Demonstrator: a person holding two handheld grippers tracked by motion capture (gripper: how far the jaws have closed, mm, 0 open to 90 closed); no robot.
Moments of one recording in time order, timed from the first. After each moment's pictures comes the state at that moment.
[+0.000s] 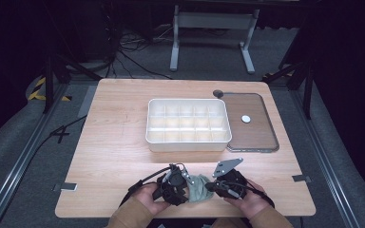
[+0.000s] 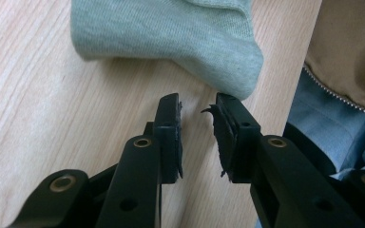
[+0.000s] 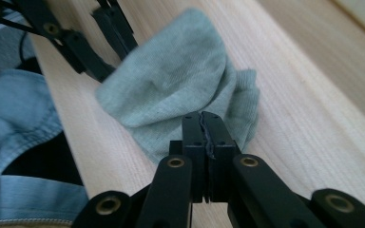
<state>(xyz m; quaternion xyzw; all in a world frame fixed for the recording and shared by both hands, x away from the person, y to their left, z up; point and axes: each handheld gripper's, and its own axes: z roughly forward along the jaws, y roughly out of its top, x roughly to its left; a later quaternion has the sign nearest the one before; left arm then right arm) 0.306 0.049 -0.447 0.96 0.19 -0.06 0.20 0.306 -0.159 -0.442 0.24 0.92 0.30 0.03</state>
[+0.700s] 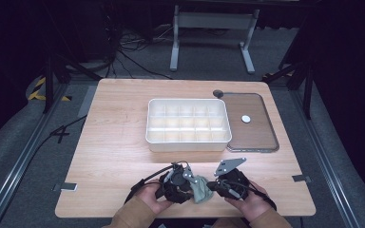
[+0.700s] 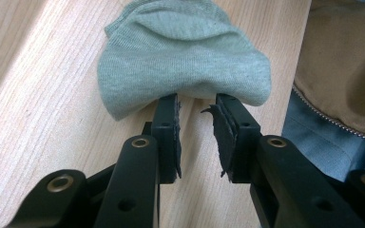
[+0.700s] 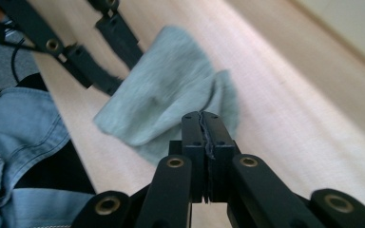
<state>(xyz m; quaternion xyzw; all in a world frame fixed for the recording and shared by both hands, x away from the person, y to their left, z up) 0.304 0.044 -0.436 0.95 0.17 -0.02 0.25 0.301 -0.165 -0.424 0.27 0.91 0.31 0.05</state>
